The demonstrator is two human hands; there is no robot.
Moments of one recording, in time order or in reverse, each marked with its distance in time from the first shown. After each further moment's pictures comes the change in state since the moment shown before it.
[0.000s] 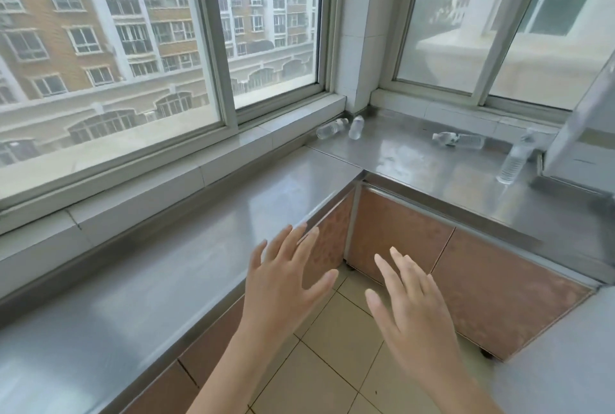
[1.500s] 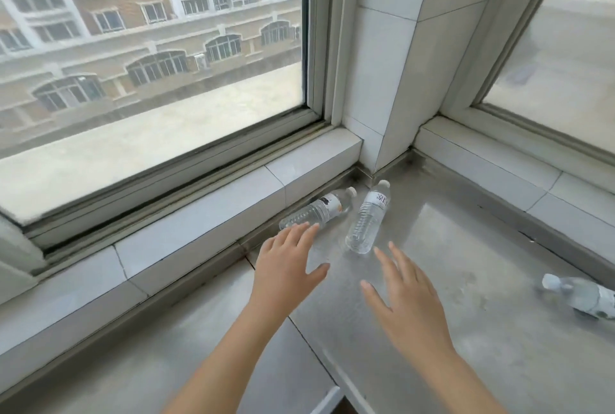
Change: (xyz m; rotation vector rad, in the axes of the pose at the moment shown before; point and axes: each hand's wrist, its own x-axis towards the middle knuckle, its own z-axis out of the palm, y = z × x) left_hand 0.717 -0.097 0.404 0.102 -0.207 -0.218; right_hand 0.783 0.269 0.202 0.102 -0.291 -0.073
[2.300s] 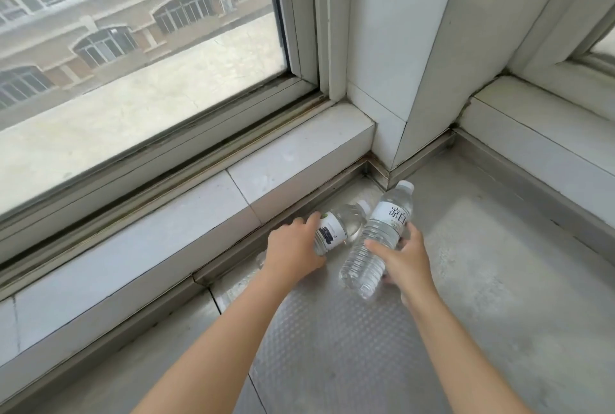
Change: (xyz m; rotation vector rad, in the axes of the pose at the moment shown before) left_hand 0.175 -0.014 0.122 0.180 -0.392 -0.213; right_hand 0.220 0.092 0.096 1.044 -0.187 0.637
